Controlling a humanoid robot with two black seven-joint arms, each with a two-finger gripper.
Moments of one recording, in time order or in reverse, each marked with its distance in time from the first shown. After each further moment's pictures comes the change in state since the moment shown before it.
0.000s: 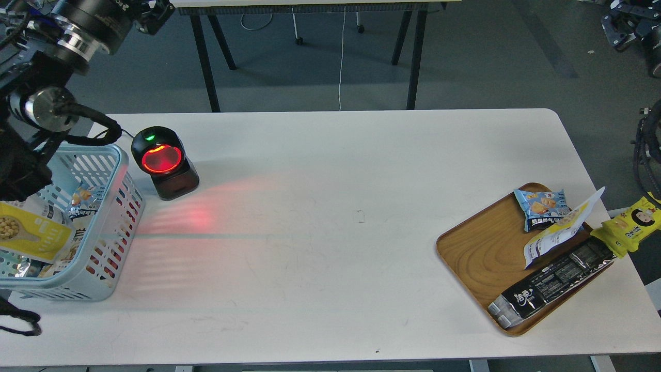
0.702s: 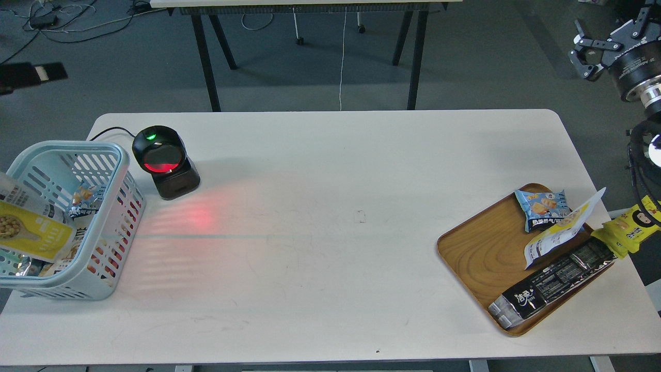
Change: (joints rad) left arm -0.009 0.905 0.244 -0.725 1.027 0.055 -0.024; right arm 0.004 -0.054 -0.262 0.078 -0.013 0.000 0.109
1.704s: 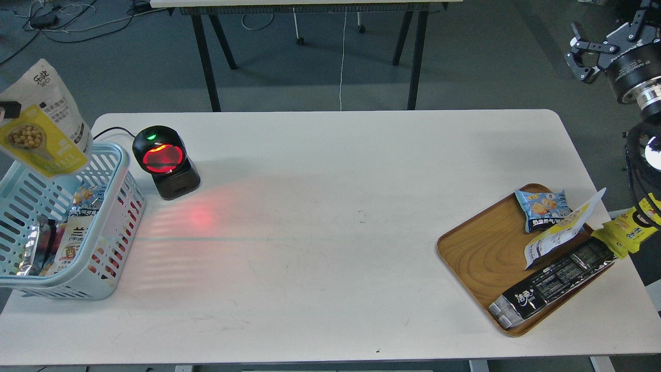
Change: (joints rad) left arm 0.010 0.179 -0.087 -0.175 0.849 -0.056 -0.001; right arm -0.011 0.011 -0.015 0.004 0.000 0.000 -0.002
